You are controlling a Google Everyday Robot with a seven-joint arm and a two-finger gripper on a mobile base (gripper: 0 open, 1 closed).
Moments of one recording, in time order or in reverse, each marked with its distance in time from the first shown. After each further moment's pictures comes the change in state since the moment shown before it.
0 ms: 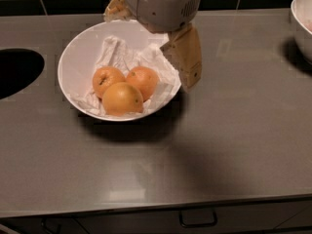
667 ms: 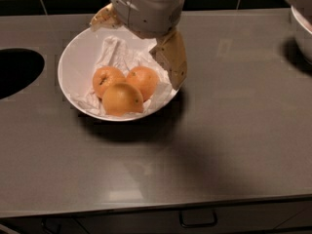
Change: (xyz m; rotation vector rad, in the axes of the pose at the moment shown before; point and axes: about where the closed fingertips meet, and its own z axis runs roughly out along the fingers) arm -0.007 -0.021 0.027 0.013 -0.079 -0.136
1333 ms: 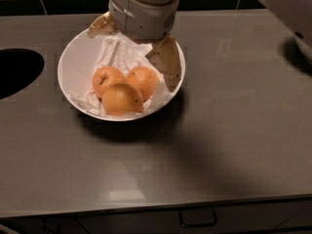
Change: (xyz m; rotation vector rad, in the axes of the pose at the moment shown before) arm 0.000 -0.005 0.019 -0.015 -0.041 -0.033
